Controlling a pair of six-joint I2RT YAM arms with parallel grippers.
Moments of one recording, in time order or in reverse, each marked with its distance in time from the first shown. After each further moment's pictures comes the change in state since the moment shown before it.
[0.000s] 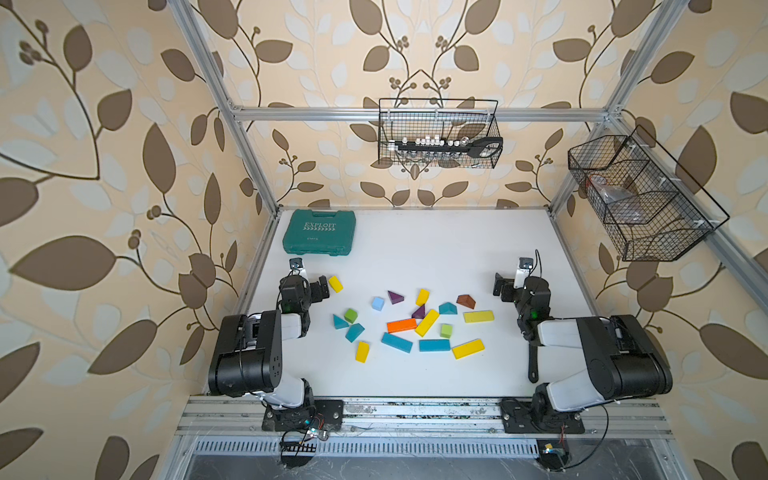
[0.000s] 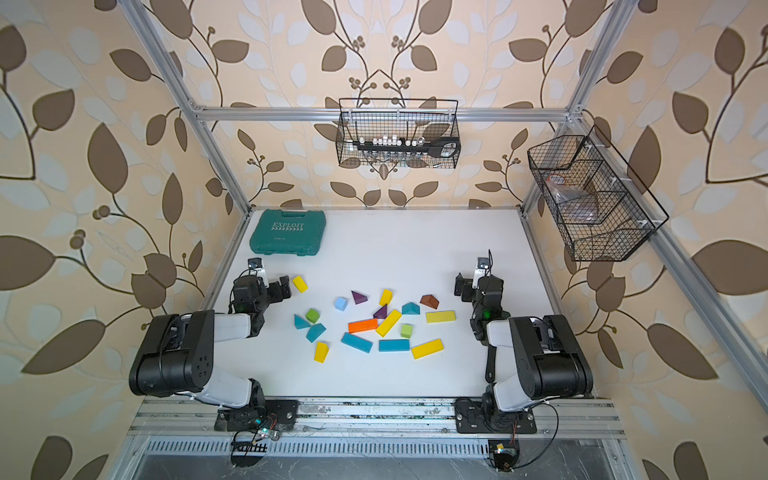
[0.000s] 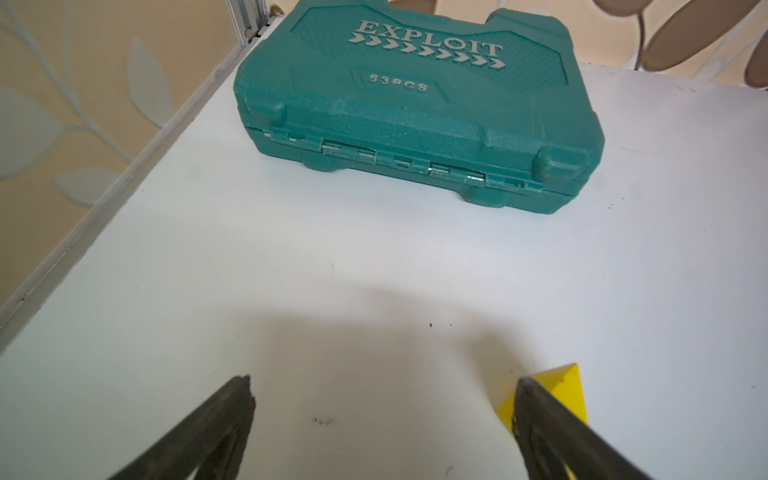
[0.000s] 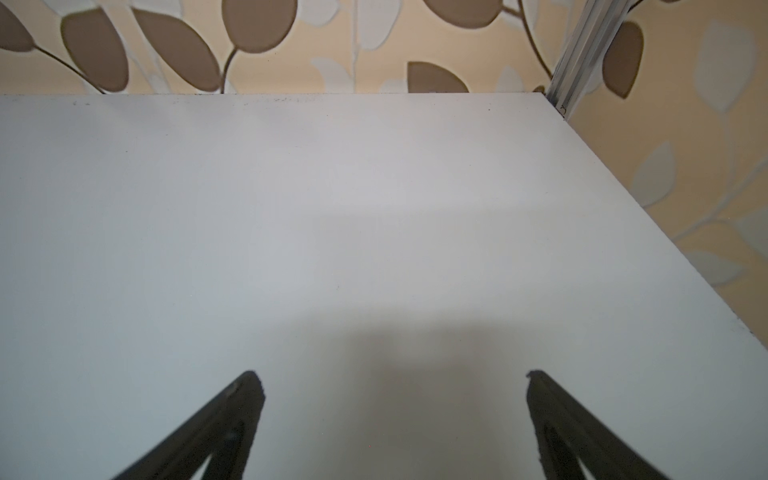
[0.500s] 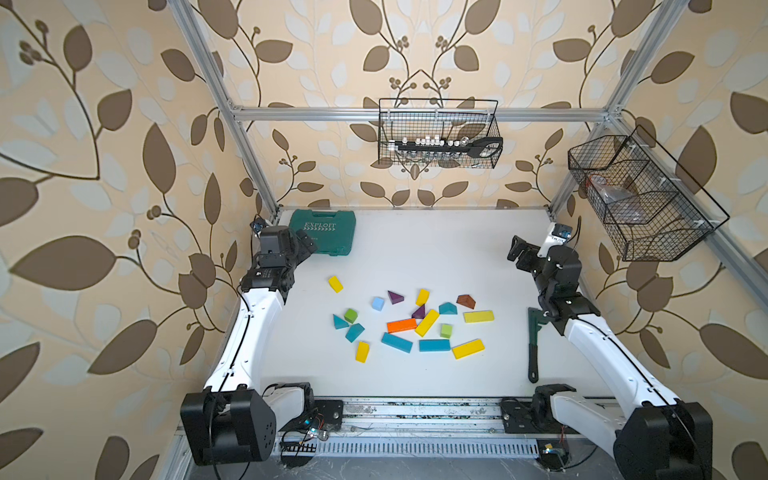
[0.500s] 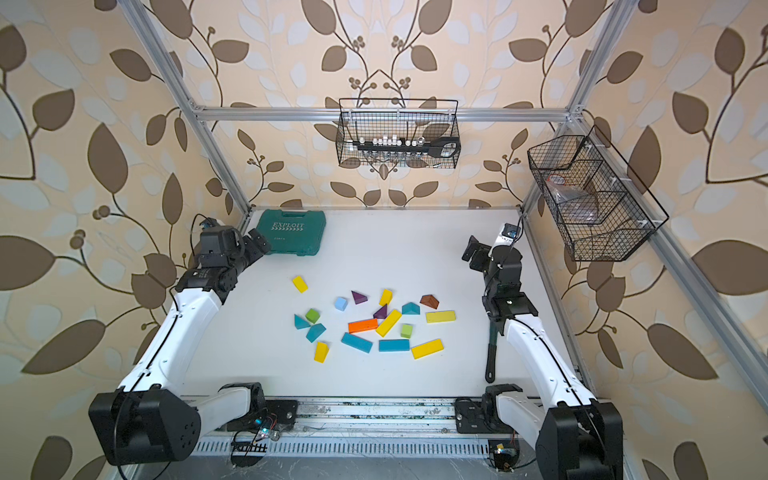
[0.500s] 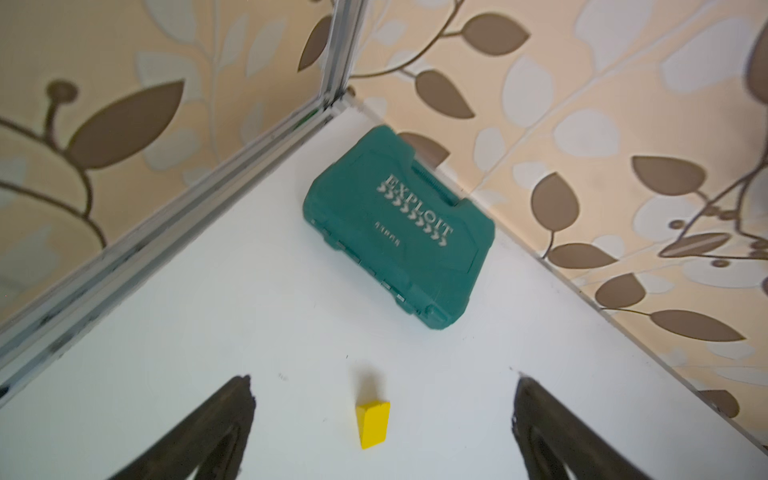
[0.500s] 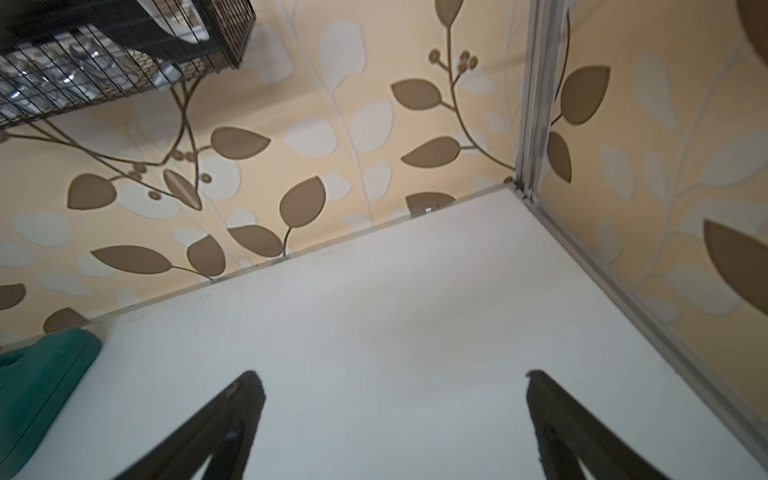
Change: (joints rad) left arm -0.071 -0.303 0.668 -1.146 -0.146 -0.560; right arm -0.009 -0.433 0.366 -0.739 -0.050 0.314
